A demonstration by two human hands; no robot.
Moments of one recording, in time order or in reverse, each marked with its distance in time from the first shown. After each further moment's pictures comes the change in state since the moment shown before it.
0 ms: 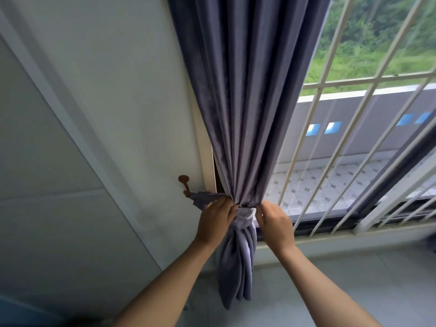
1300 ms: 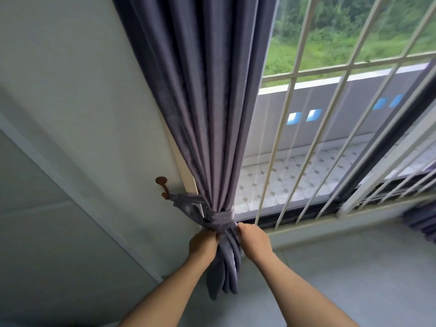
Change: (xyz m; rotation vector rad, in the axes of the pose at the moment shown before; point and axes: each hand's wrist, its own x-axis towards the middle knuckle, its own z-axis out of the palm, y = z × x) left_hand -0.041 0.000 0.054 0.222 -0.841 -0.499; right_hand -0.034 0.008 0.028 -0.224 -0.658 0.231
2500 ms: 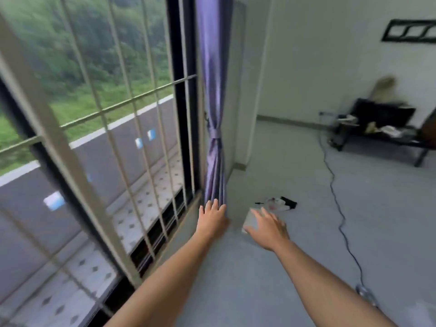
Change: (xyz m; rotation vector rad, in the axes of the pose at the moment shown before) left_hand -0.048 0.778 0.059 0.255 0.057 1.222; right_hand -0.303 0.609 -0.251 0.119 0.318 1.128
